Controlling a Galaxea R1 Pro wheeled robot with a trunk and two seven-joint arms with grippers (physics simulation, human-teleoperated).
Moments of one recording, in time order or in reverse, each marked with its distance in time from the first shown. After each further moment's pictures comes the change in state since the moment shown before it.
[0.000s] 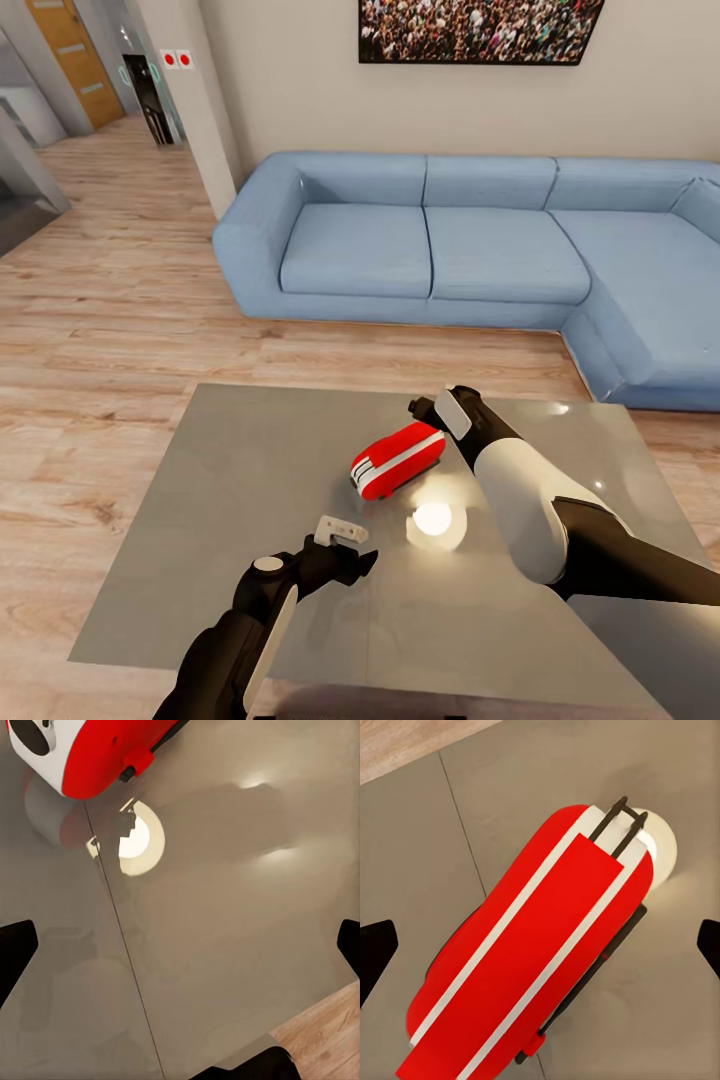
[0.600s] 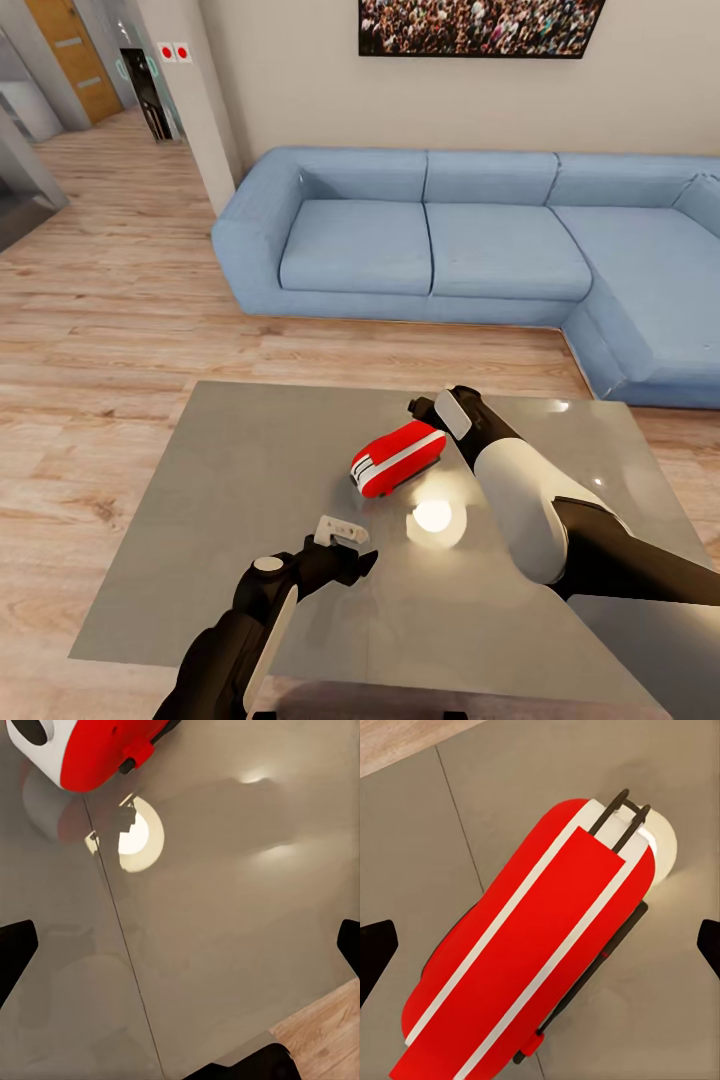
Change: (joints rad) left arm 0.000 0.000 0.000 0.001 0.000 0.000 0.000; right arm 0.000 0.000 0.000 0.000 0.001 -0.002 0.004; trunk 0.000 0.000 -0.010
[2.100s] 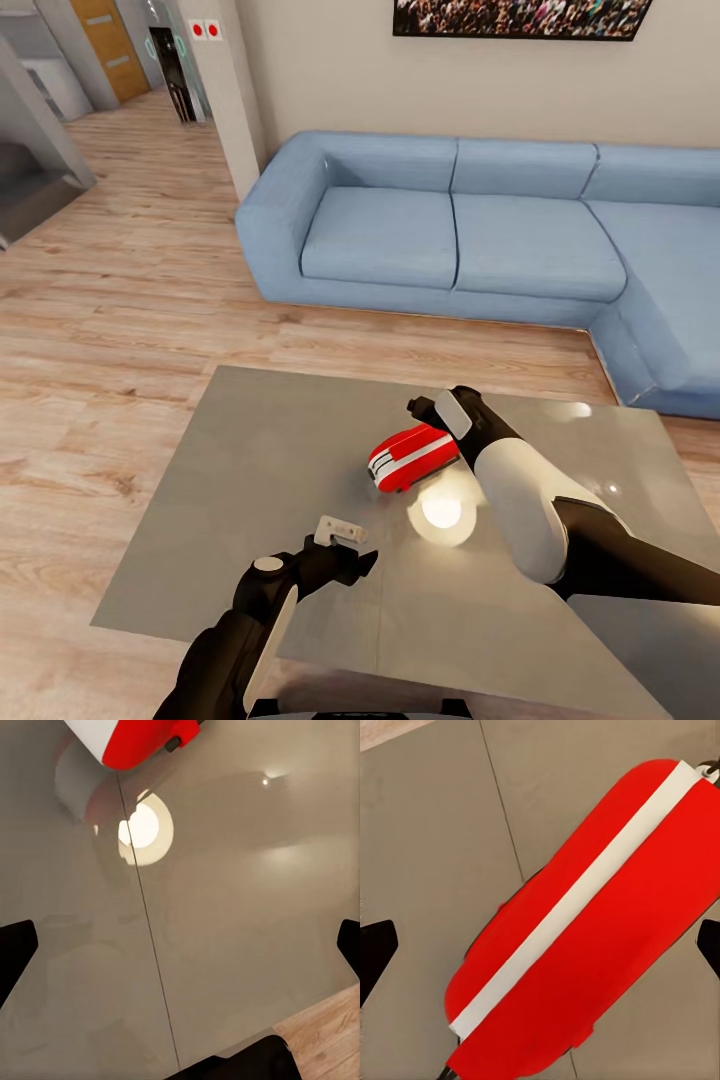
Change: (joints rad) left arm 0.000 0.000 0.000 0.000 0.000 0.000 0.000; right arm 0.000 0.000 -0.008 0.000 -0.007 -0.004 0.015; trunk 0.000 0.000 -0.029
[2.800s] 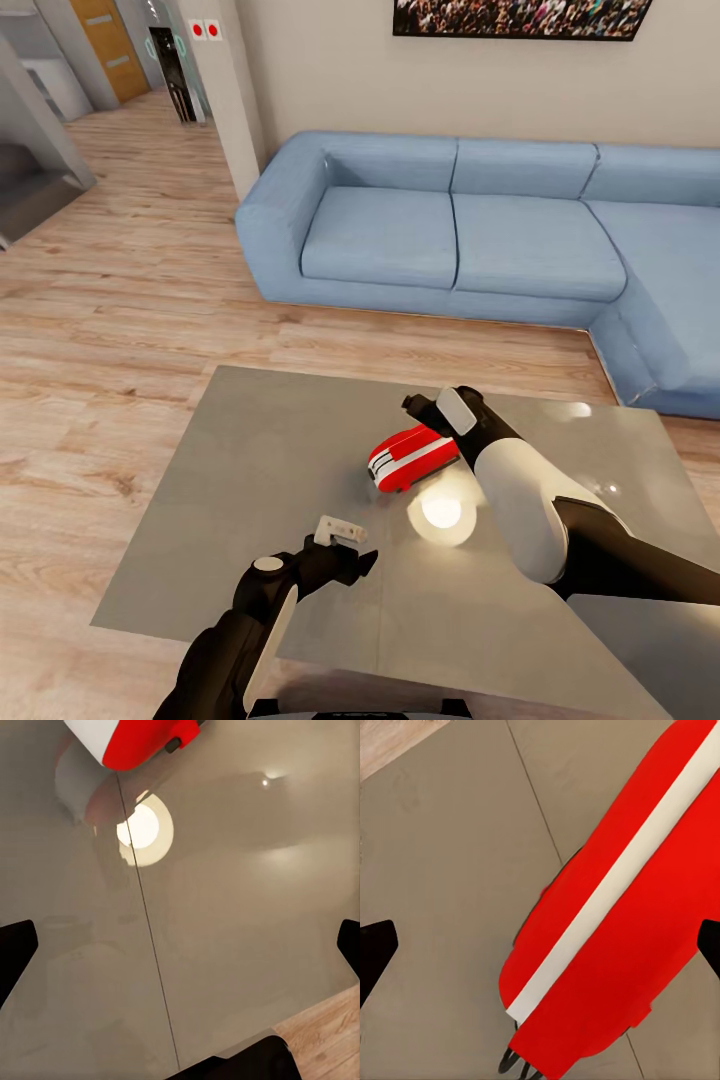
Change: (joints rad) left arm 0.000 0.000 0.000 -0.001 0.000 0.000 0.000; right arm 0.000 0.000 -0.006 0.001 -0.164 -0.009 0.000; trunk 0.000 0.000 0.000
